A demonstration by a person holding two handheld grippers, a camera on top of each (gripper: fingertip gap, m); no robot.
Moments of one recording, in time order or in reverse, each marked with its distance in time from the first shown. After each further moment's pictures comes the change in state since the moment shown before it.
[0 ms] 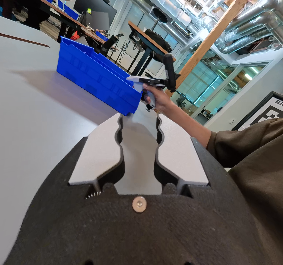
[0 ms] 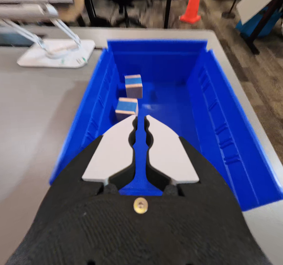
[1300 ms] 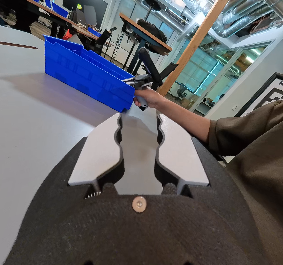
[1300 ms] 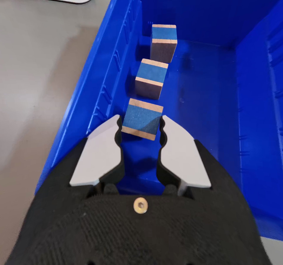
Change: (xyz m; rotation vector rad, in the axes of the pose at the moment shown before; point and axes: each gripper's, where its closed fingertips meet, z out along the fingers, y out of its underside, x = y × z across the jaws) left arm 0.014 0.010 0.007 -0.045 0.033 0.086; right arm -0.036 0.056 0.034 -0.267 -0.096 -0.092
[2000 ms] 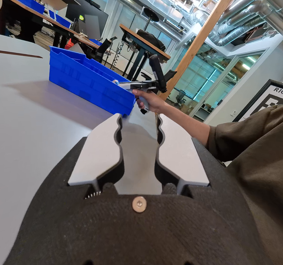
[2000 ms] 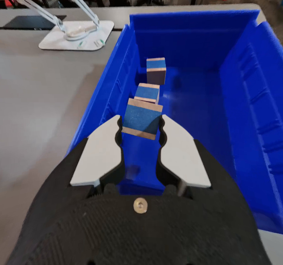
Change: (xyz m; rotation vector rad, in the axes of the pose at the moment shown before) left arm 0.000 -0.011 -0.007 0.048 0.005 0.001; right arm 0.007 -0.026 -0.028 0.190 -0.042 0.089
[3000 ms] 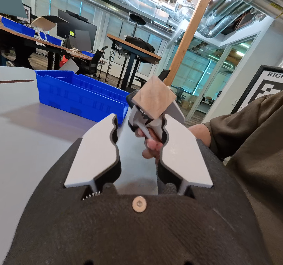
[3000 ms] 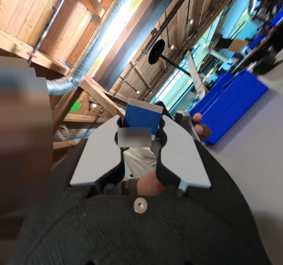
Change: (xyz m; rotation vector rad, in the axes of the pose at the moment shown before) left arm 0.036 -0.013 0.007 0.022 0.057 0.138; right arm -0.296 -0.042 -0.110 0.277 -1.457 0.818
